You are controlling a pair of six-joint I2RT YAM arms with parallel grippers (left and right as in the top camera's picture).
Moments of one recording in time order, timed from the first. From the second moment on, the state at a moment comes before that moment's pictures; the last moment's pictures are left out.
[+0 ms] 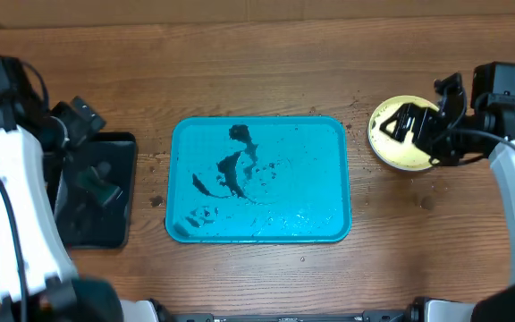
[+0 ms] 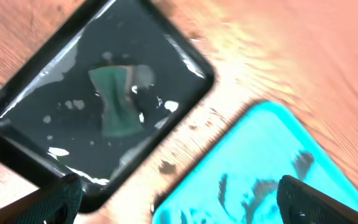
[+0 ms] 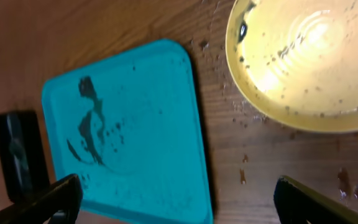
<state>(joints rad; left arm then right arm) 0.38 1.58 1.64 -1.28 0.07 -0.44 -0.13 1.49 1.34 -1.10 -0.48 0.17</state>
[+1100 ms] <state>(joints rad) -0.05 1.36 1.13 -1.10 -0.14 -0.70 0.03 1.04 1.23 -1.13 -0.30 0.13</state>
